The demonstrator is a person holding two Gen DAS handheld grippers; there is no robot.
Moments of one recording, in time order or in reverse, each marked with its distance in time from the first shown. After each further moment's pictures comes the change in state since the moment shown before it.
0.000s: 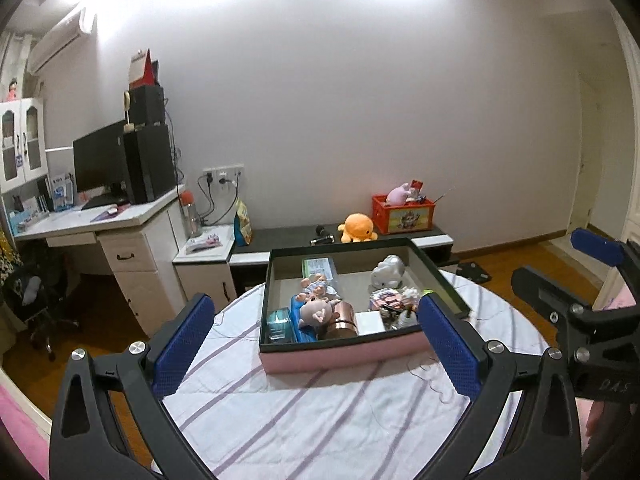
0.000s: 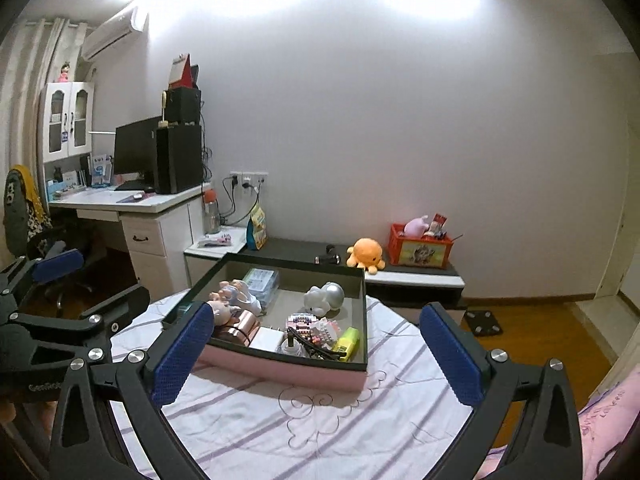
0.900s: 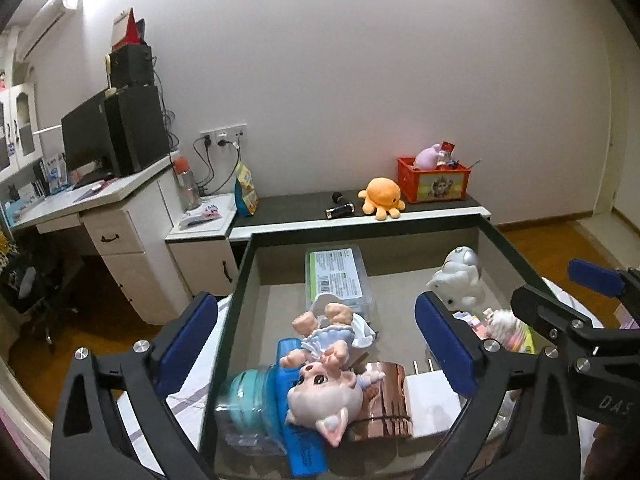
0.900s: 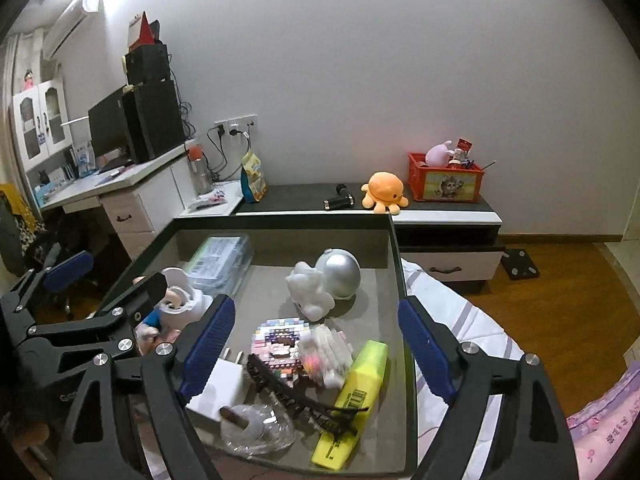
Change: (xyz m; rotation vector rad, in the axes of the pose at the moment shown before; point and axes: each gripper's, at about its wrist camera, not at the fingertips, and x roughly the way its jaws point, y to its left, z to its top) left arm 0.213 -0.004 0.001 0.003 0.145 0.073; right arm 0.201 -0.034 -0.019 0.132 0.235 0.072
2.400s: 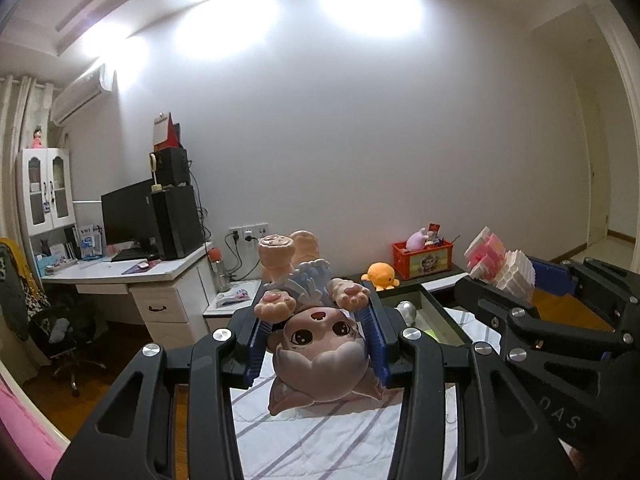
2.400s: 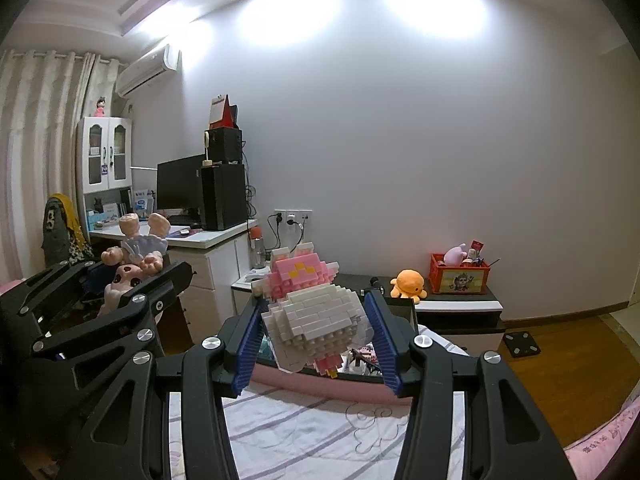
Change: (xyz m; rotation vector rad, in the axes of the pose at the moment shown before) left arm -0.267 0.000 -0.031 0.053 -0.327 0.027; right arm -0.227 0.087 -0.043 -0.122 -0.340 0.089
